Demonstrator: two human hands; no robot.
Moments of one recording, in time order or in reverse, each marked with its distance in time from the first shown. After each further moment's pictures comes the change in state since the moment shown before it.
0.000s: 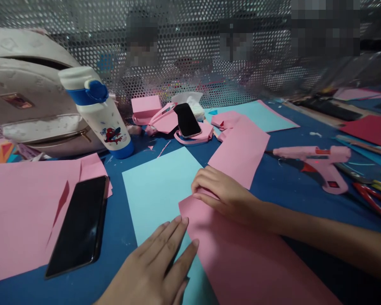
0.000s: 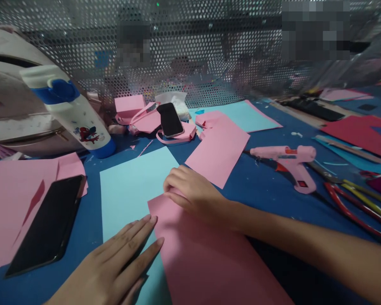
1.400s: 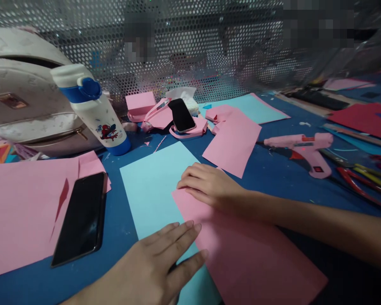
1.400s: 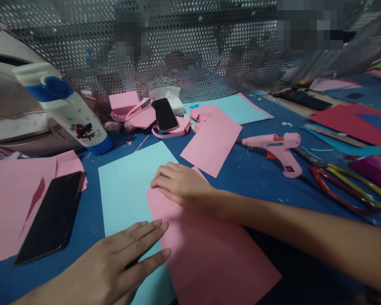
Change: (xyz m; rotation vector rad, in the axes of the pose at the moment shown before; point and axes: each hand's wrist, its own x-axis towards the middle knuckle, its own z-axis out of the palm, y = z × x) left_hand -0.002 0.003 -0.007 -0.223 -0.091 0.123; right_hand -0.001 -0.003 0.014 -0.181 0.043 -0.194
